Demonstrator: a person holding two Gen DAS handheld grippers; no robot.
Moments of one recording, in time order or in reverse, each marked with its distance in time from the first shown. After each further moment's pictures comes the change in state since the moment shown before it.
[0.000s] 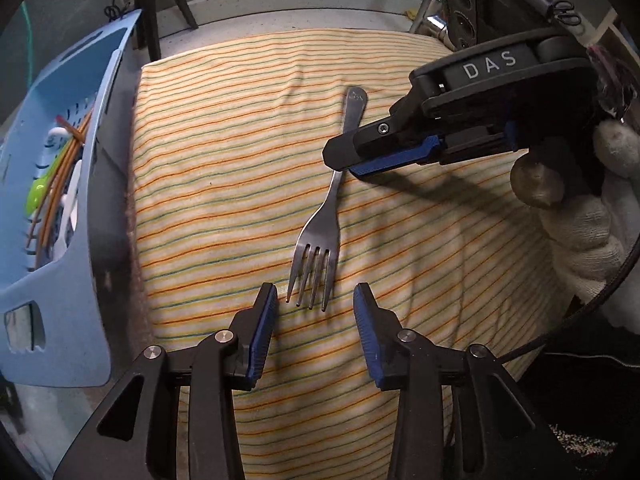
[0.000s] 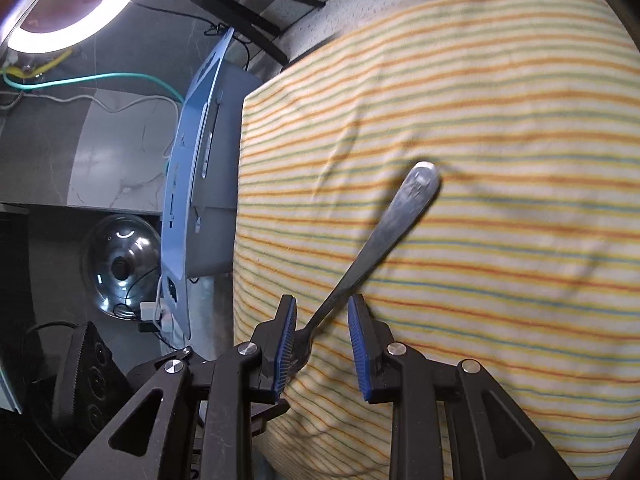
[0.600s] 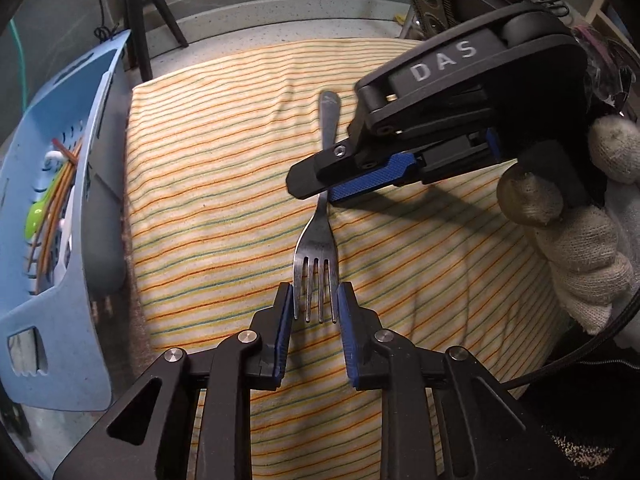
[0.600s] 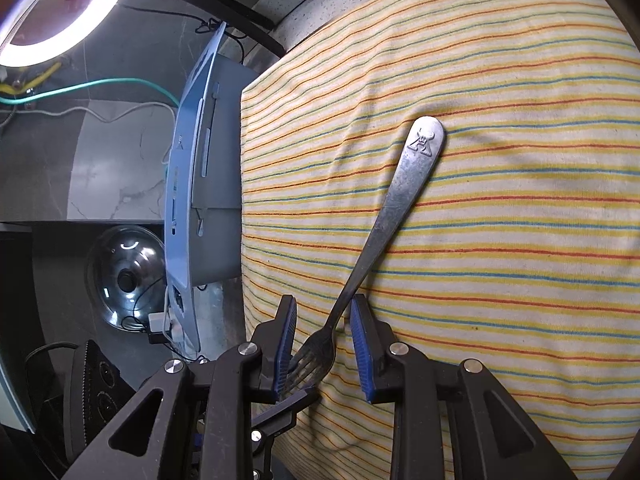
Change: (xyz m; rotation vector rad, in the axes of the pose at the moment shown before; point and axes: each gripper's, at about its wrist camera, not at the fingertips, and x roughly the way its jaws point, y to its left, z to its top) left arm 0.009 -0.026 0.014 0.047 -0.047 0.000; right arm 0.014 0.008 -0.001 0.049 -0.009 -0.002
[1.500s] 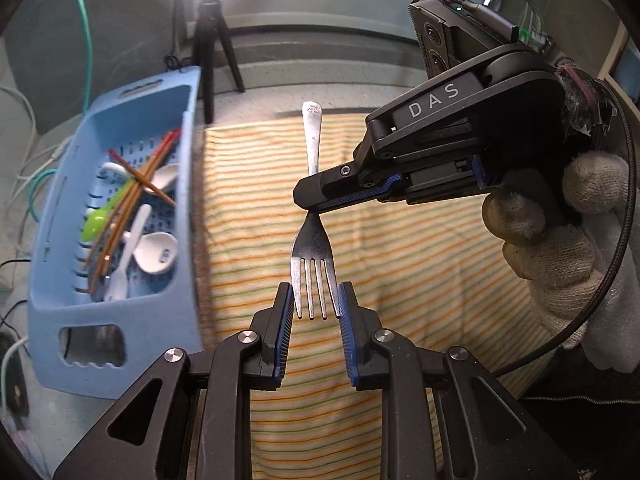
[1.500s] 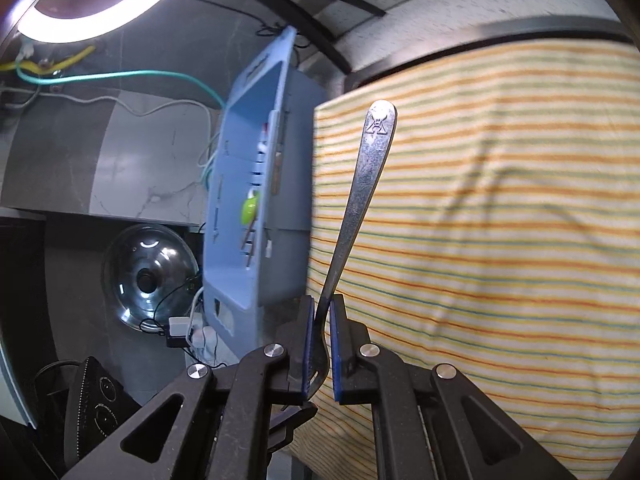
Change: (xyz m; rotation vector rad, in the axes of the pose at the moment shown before) left arm -0.065 0.039 -0.004 -0.118 -0.168 0.027; right arm -0.002 0.067 0.020 -0.093 -0.031 0.053
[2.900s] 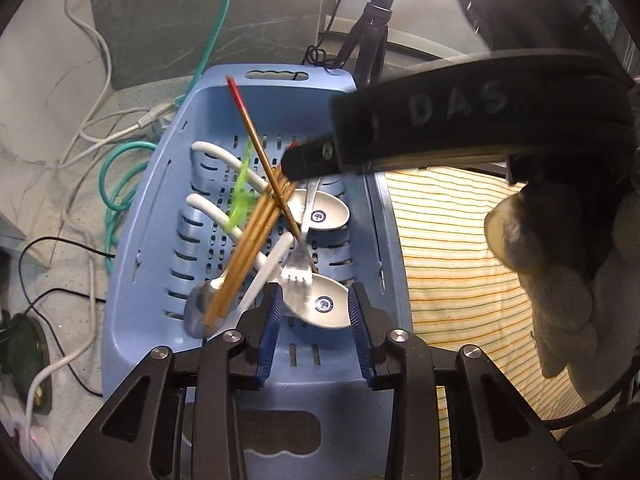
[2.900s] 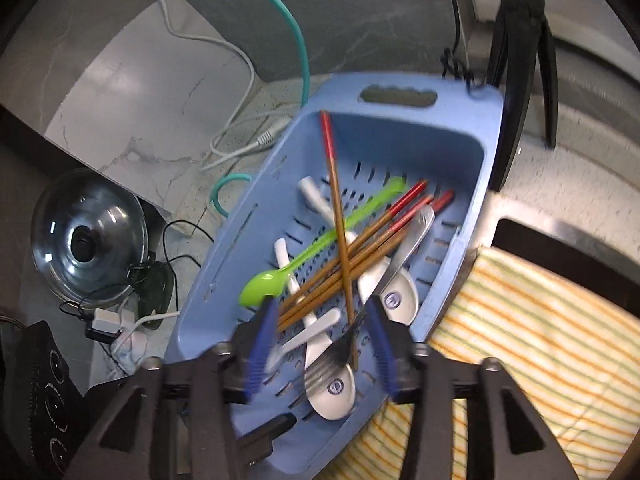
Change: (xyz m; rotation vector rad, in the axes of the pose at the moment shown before) left arm 0.018 0.121 0.028 -0.221 -0.019 0.135; right arm 0.098 0.125 0.066 -0.453 -0.053 -0.271
